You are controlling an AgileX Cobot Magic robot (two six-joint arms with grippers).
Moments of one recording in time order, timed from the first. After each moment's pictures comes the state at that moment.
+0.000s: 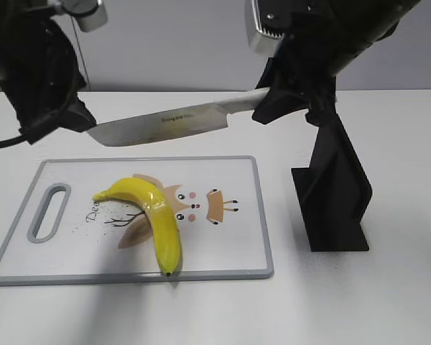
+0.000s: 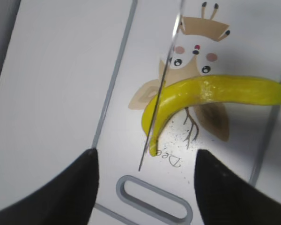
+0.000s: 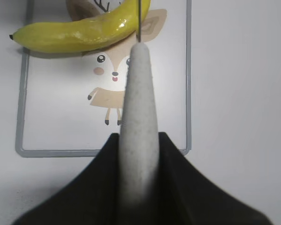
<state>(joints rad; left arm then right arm) -0.46 1.49 -1.22 -0.10 0.88 0.98 0.41 1.76 -1.43 0.54 0.92 -1.43</state>
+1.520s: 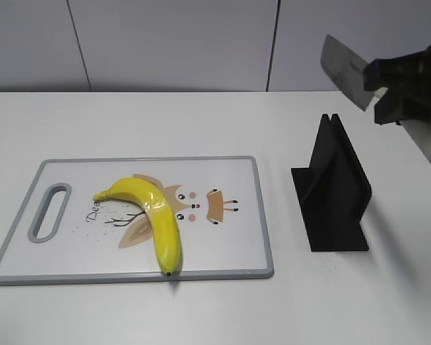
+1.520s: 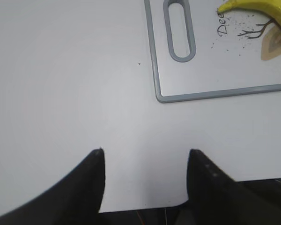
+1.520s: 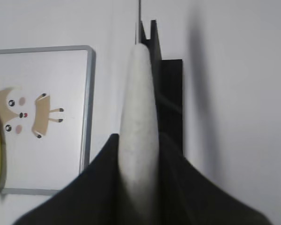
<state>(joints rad) -0.03 0.69 -0.72 -0.06 1.15 0.19 0.41 1.28 -0.97 -0.04 0.67 0.48</state>
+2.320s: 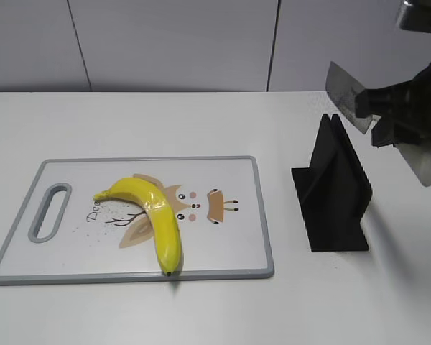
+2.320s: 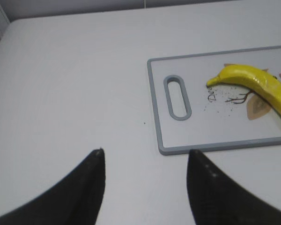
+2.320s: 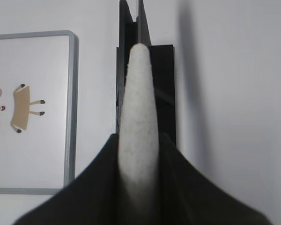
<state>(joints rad) -0.03 0.01 -0.49 -0.06 1.08 0.19 0.41 1.33 -0.92 -0.10 0.64 0.55</state>
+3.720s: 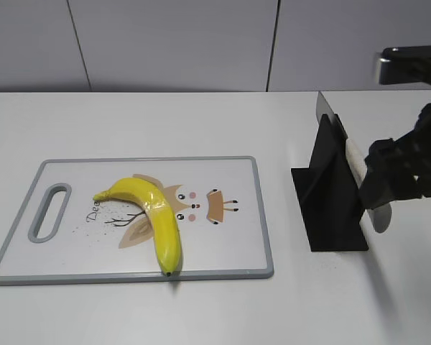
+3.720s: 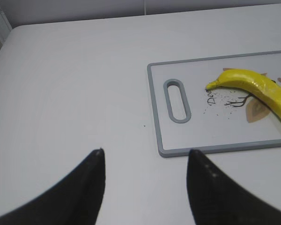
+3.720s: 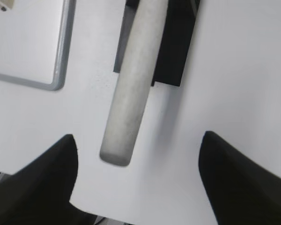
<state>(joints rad) -0.03 0.00 -0.49 -0.06 1.08 0.19 0.41 1.35 -0.91 0.08 0.89 0.21</state>
